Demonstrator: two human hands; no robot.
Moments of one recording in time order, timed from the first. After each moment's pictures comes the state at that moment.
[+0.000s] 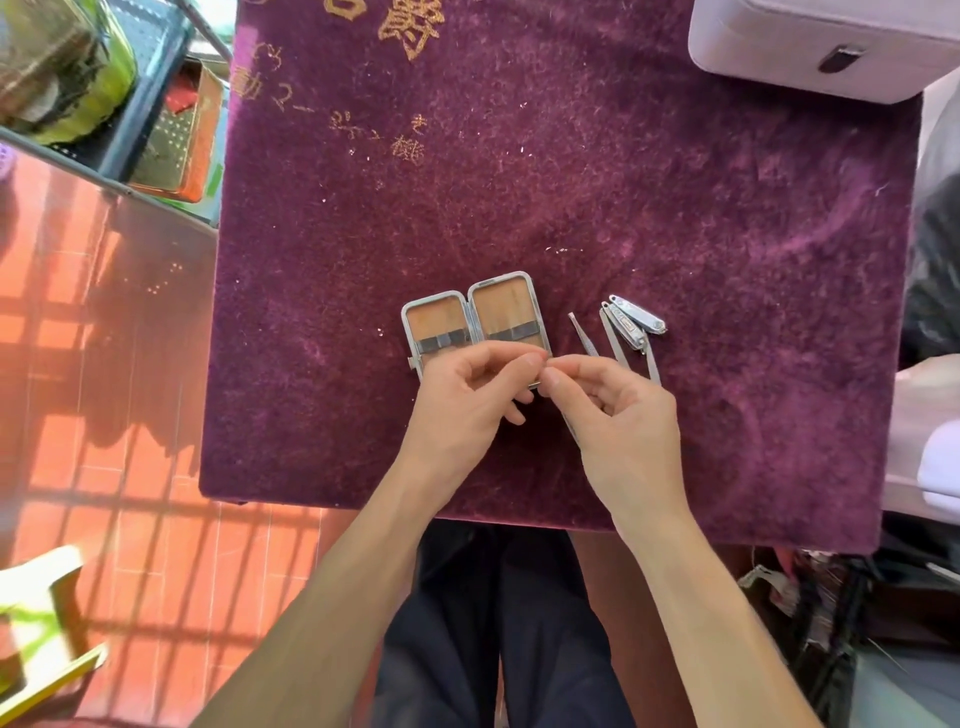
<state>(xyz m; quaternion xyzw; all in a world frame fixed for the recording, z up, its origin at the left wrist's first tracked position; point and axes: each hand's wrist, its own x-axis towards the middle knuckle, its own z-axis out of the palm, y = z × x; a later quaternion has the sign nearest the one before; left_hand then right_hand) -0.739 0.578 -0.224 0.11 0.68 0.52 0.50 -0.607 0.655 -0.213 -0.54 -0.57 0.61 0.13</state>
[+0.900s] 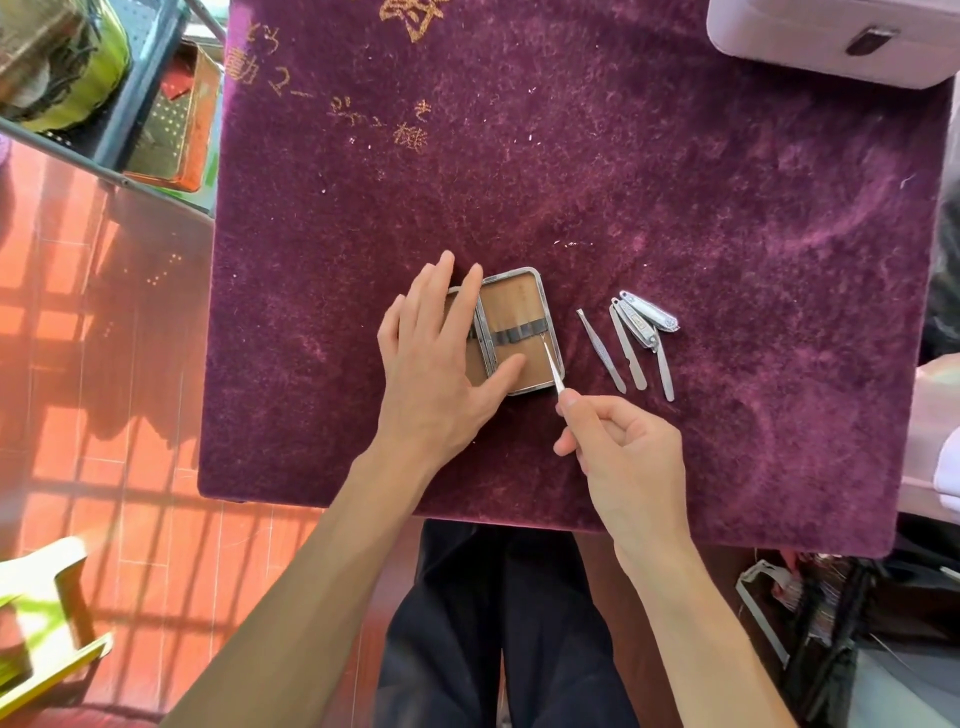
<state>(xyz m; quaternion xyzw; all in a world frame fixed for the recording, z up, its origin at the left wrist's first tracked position) -0.766 0.574 -0.251 0.42 0.87 0.17 0.21 -0.596 0.636 -0.224 -0.61 -0.50 0.60 0.09</state>
